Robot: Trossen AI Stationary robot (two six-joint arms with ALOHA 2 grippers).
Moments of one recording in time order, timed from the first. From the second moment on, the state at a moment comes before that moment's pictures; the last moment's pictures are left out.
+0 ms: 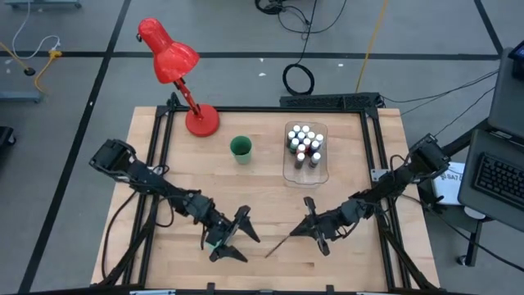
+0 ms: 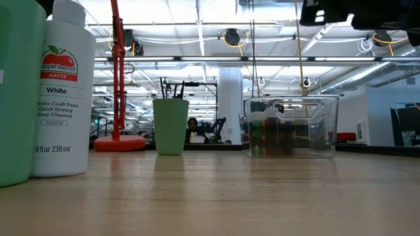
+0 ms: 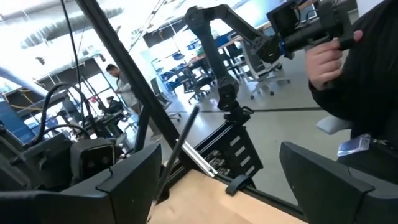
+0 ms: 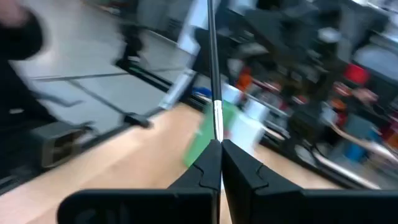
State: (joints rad) left arm -0.46 1.64 0.75 1.00 0.20 0.50; right arm 0.56 1.59 0.45 1.16 0.19 -0.40
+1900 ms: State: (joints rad) left arm -0.45 1.59 0.89 0.76 -0.09 0.46; right arm 0.55 1.61 0.45 1.15 0.31 -0.33
